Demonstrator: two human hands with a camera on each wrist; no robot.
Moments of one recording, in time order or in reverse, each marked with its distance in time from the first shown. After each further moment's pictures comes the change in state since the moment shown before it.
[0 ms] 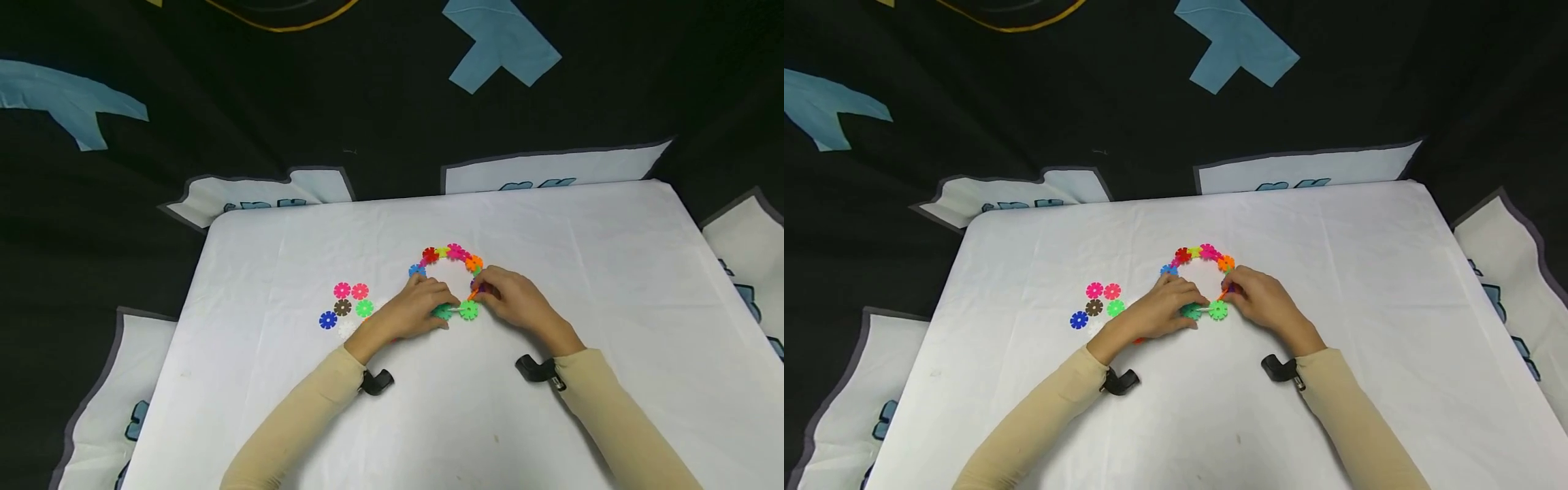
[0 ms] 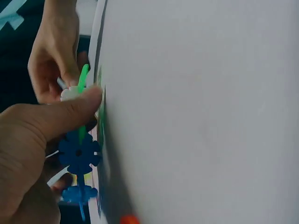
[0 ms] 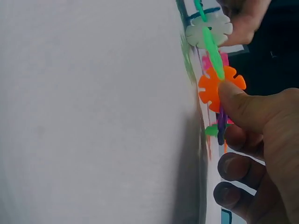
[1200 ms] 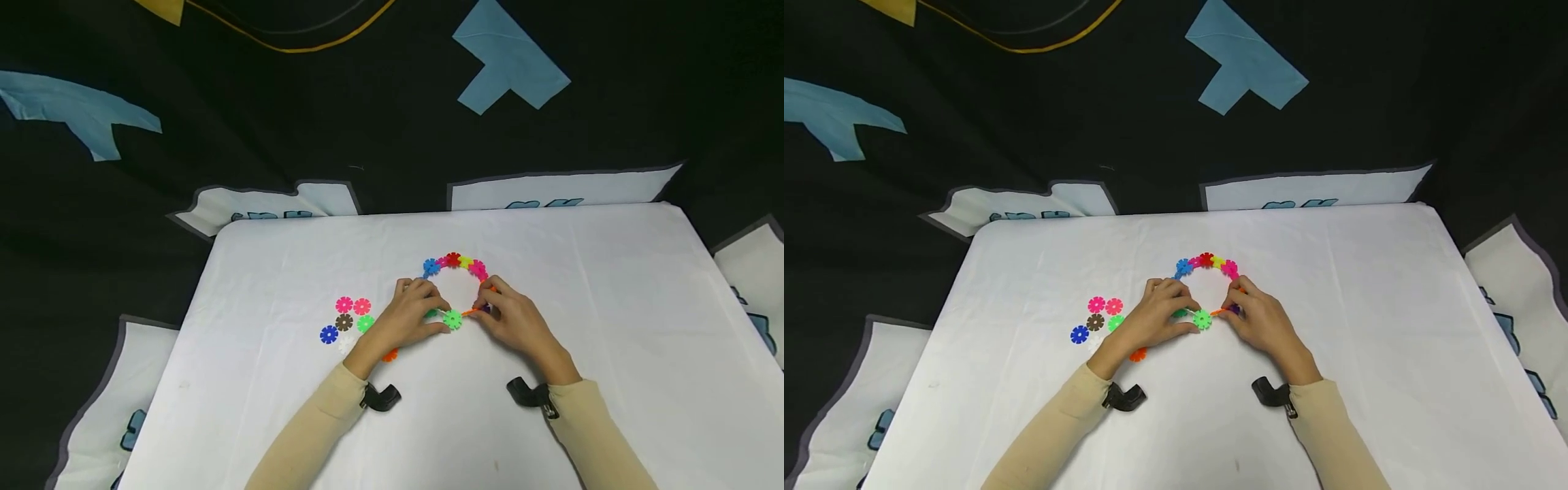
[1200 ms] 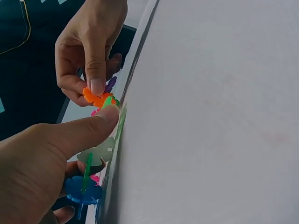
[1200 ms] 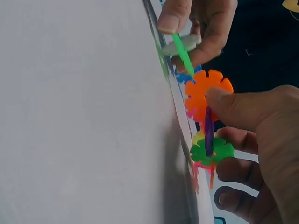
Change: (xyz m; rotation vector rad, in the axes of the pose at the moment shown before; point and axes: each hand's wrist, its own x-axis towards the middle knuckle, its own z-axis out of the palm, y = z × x) left_hand 0.000 -0.019 0.009 0.021 0.222 -0.118; right_hand 0.004 -0.004 0.011 -0.046 0.181 -0.074
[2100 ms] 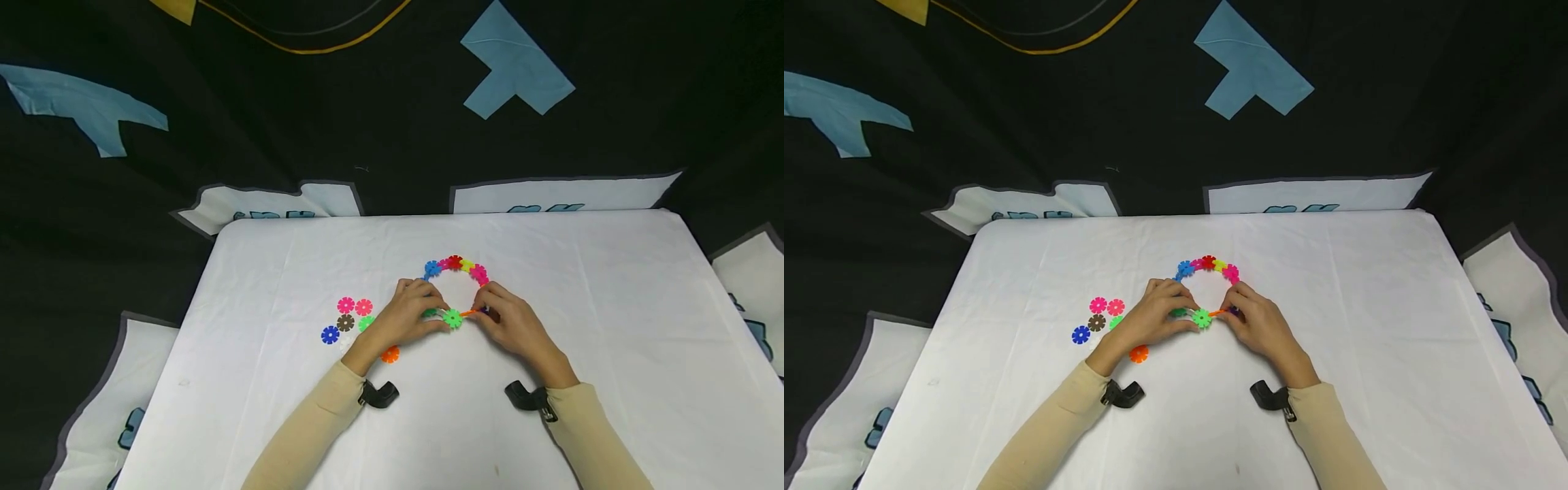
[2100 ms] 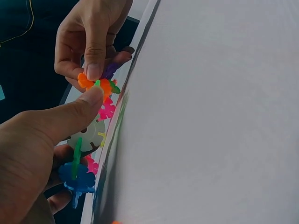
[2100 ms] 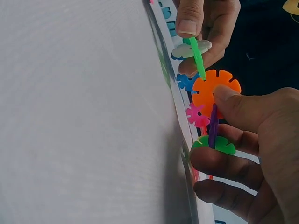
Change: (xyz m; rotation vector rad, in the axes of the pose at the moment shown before) left_hand 0.000 -0.006 -0.004 -0.087 0.073 0.058; right_hand 0.001 -0.003 0.003 0.027 0.006 -0.013
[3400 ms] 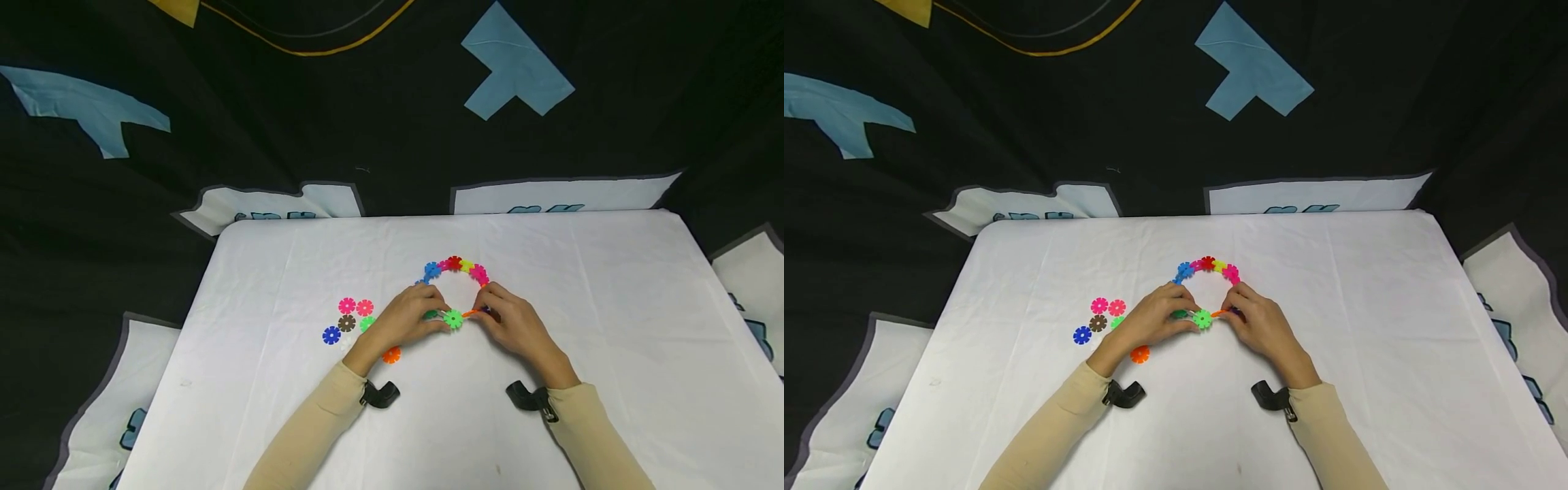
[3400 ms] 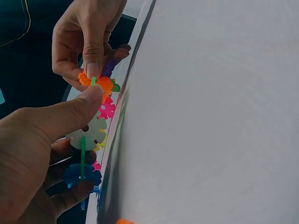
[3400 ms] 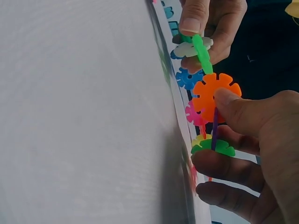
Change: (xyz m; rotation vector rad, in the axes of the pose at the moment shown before) left_hand 0.000 0.005 -0.005 -0.033 -0.071 -0.032; right_hand 0.000 -0.003 -0.002 -0.046 0.012 -0.020
